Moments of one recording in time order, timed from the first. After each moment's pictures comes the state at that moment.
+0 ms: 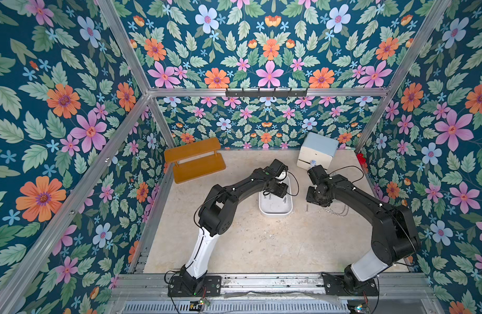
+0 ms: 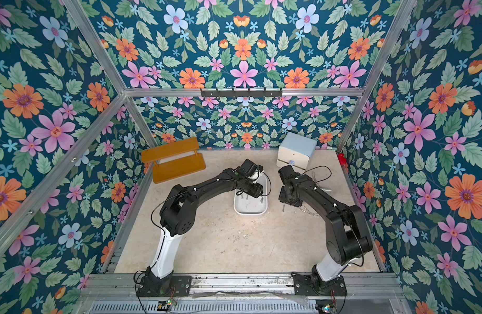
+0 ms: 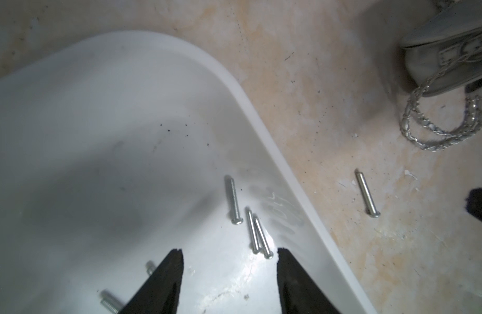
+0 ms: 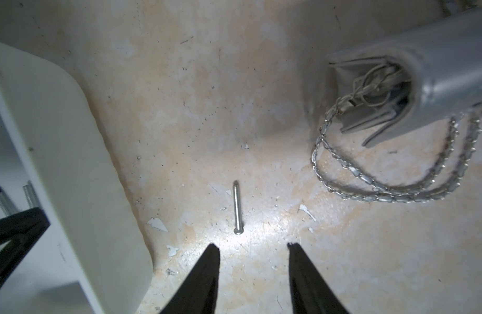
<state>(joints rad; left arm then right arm) -0.76 2.22 1.79 -0.60 0.17 -0.16 0.38 1.62 1.15 -0.81 0.13 0.65</state>
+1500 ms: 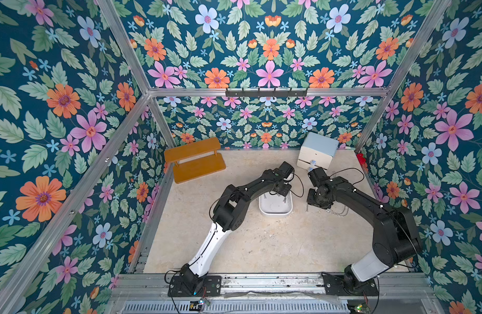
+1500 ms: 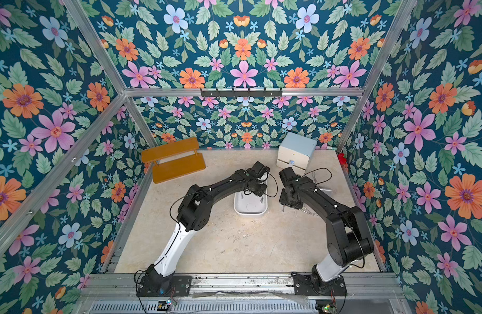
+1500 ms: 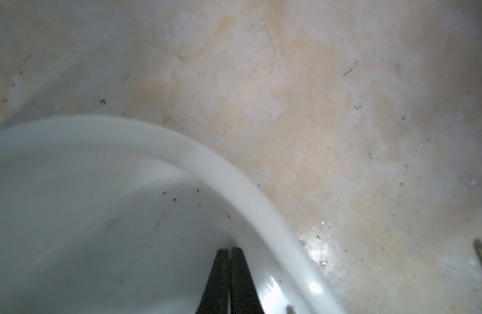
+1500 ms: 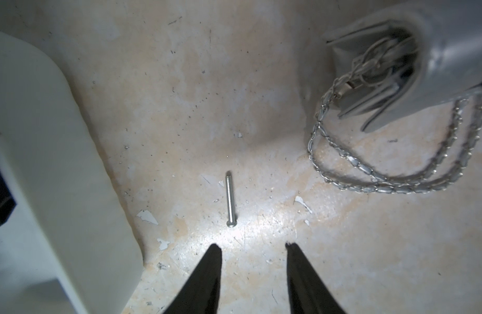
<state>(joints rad) -0.79 2.46 2.01 -0.66 -0.01 -0.08 0.38 1.60 1.11 -0.81 0.12 0.65</state>
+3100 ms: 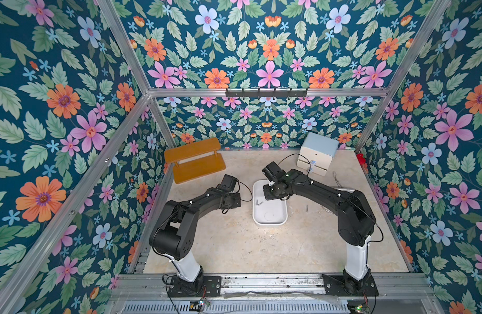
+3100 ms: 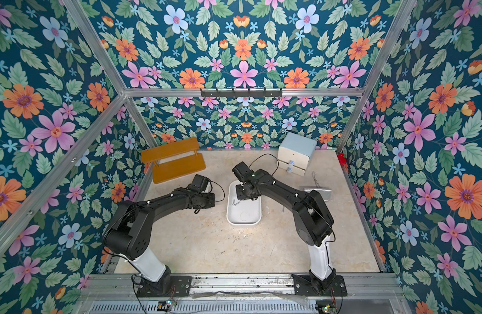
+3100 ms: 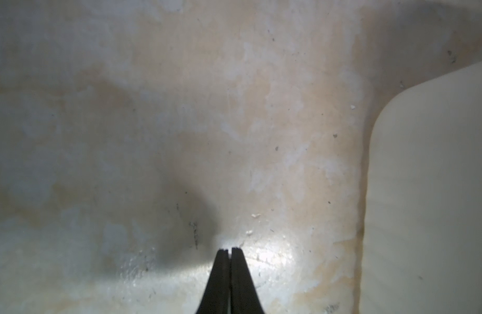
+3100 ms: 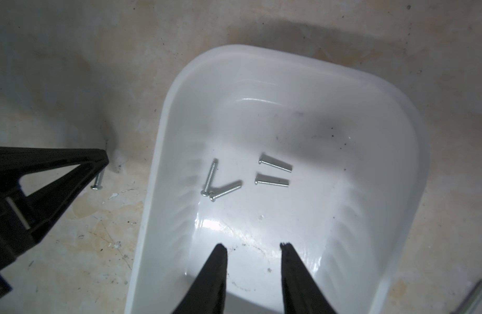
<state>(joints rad) -0.41 1.70 0.94 -0.32 0.02 -0.42 0.75 1.97 1.59 -0.77 0.04 0.44</state>
